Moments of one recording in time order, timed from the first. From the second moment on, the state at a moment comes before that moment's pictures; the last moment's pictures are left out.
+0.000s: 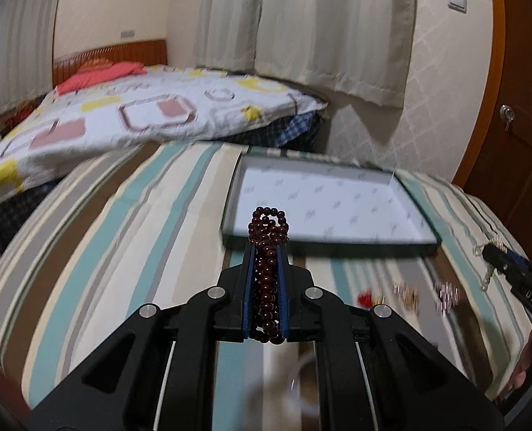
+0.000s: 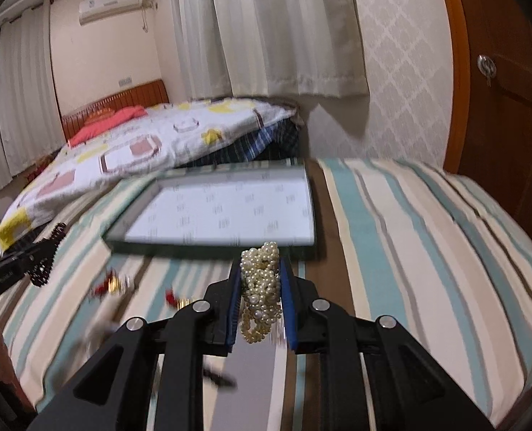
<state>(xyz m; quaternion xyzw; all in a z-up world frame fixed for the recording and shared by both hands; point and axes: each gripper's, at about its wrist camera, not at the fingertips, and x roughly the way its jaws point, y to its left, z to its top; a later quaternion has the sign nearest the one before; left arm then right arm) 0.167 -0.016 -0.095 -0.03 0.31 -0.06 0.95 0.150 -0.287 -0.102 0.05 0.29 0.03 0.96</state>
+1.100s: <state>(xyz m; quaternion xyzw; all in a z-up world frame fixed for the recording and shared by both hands) 0.341 -0.061 -0.184 -0.01 0.43 -0.07 0.90 0.314 -0.280 -0.176 0.00 0.41 0.04 0.91</state>
